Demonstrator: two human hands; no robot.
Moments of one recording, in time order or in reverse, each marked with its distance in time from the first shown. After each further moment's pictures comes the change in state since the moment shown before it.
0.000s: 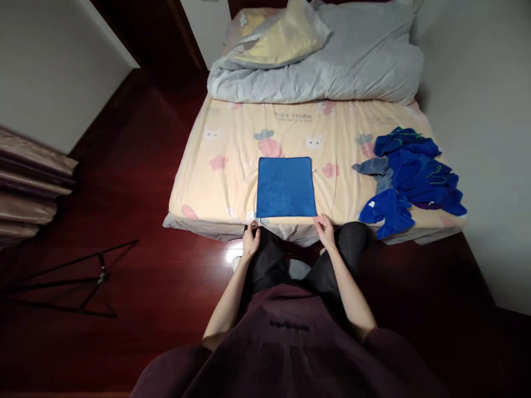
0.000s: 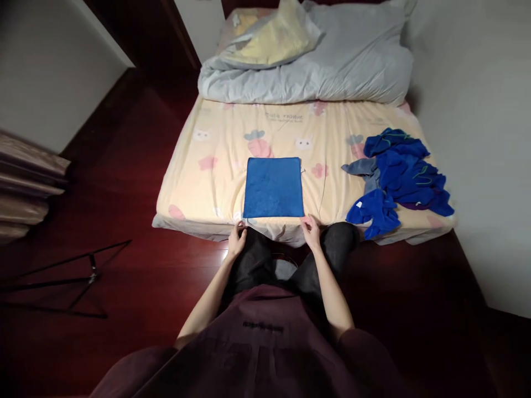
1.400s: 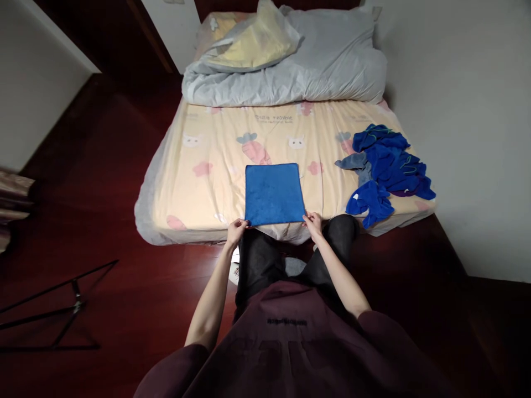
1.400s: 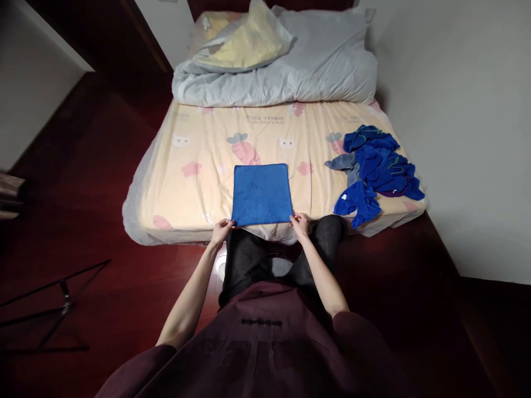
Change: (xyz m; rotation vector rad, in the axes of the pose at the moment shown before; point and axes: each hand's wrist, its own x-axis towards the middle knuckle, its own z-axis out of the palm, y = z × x) left_hand 0.064 0.025 -0.027 -0.362 -0.156 -0.216; right_hand 0.011 -0.022 0.026 0.194 0.094 0.302
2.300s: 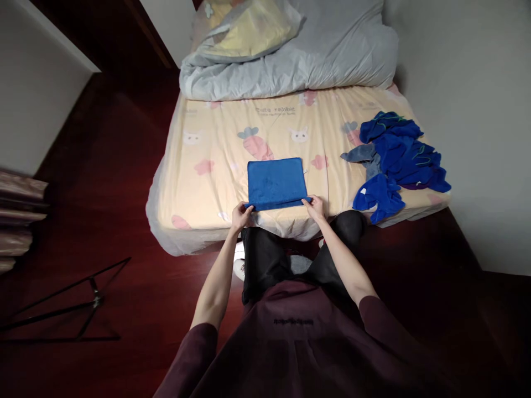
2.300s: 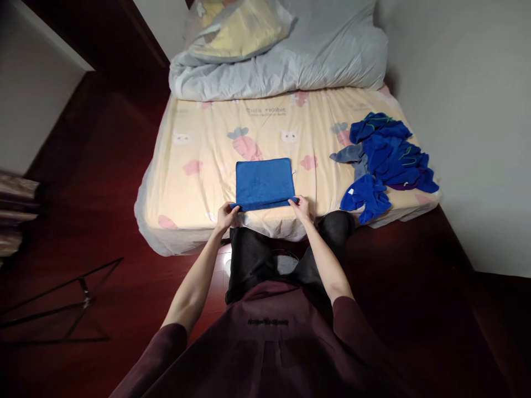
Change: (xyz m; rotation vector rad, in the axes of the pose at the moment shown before) left_hand 0.055 0.019 0.011 0.074 -0.022 0.310; right_hand 0.055 -0.022 0.022 -0.050 -0.074 -0.289
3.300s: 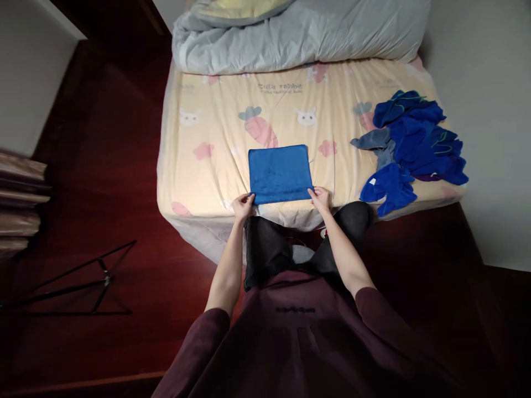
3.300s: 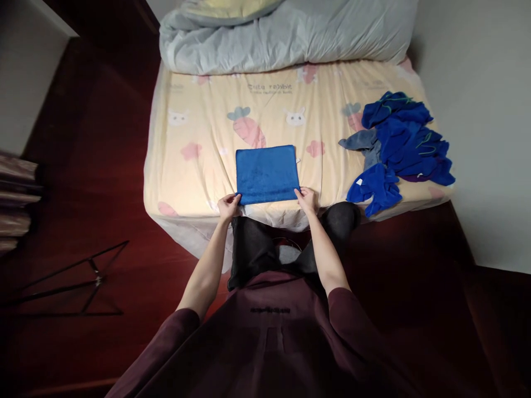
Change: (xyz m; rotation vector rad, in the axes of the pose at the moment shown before) left_hand -0.003 -0.023 0.006 0.029 0.232 -0.142; right_hand 0.006 0.028 -0.002 0.018 0.034 0.117
